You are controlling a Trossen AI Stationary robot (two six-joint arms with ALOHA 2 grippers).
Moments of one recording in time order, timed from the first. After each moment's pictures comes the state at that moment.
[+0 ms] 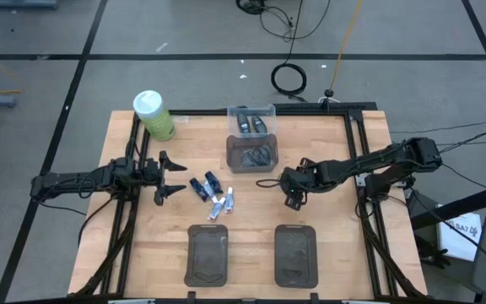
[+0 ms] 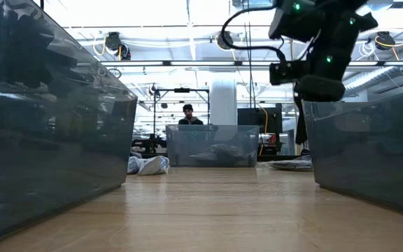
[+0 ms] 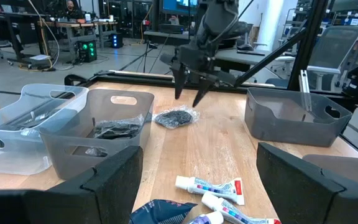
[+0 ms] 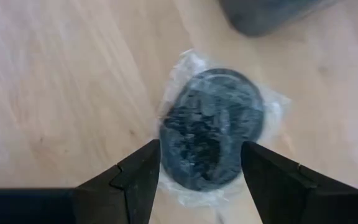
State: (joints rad) left arm 0.09 0.10 0.02 0.03 0.08 -0.06; right arm 0.07 1.49 0.85 -0.61 0.24 0.44
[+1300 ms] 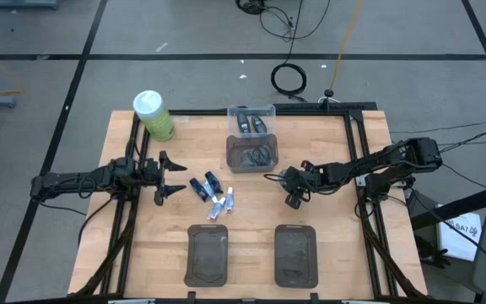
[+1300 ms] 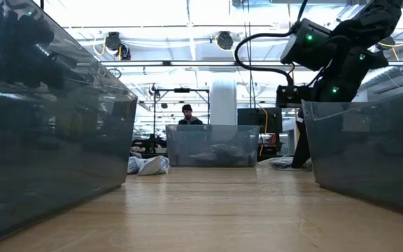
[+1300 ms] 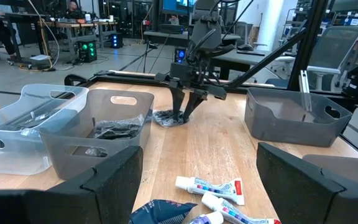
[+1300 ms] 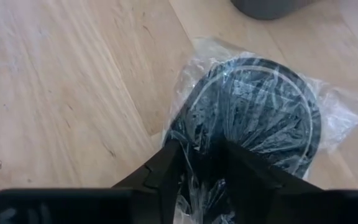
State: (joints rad) left arm 0.09 0.10 0.02 0.03 0.08 -0.06; right arm 0.01 1.48 0.60 -0.20 0.18 0.44
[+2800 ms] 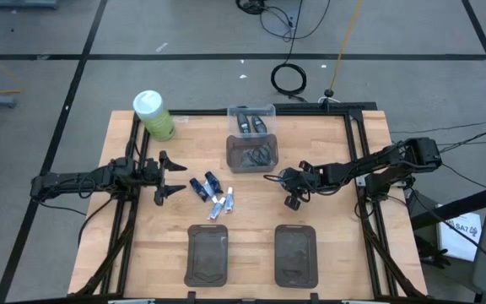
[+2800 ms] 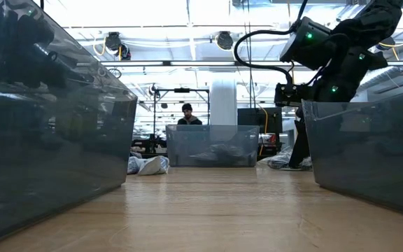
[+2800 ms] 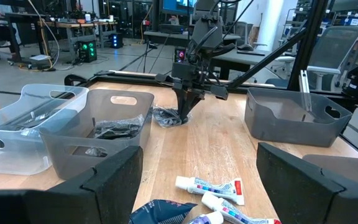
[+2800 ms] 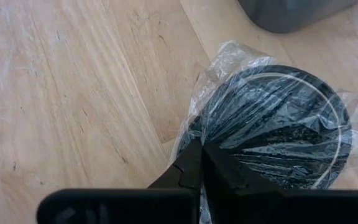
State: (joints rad) left arm 0.09 0.10 0.02 0.03 0.08 -0.06; right arm 0.01 1.49 0.60 -0.16 0.18 0.40
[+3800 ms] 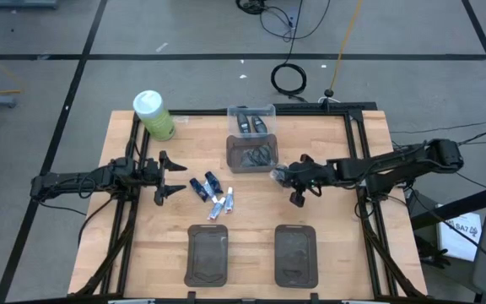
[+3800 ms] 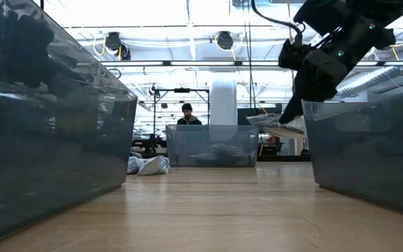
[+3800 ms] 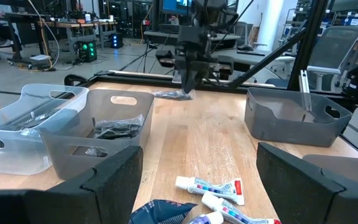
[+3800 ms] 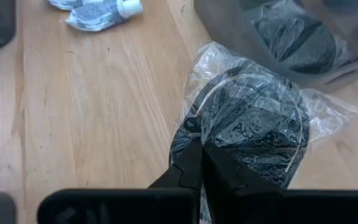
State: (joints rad) left arm 0.09 0.10 0.02 0.03 0.08 -0.06; right arm 0.01 1.23 0.60 -0.16 0.15 0.29
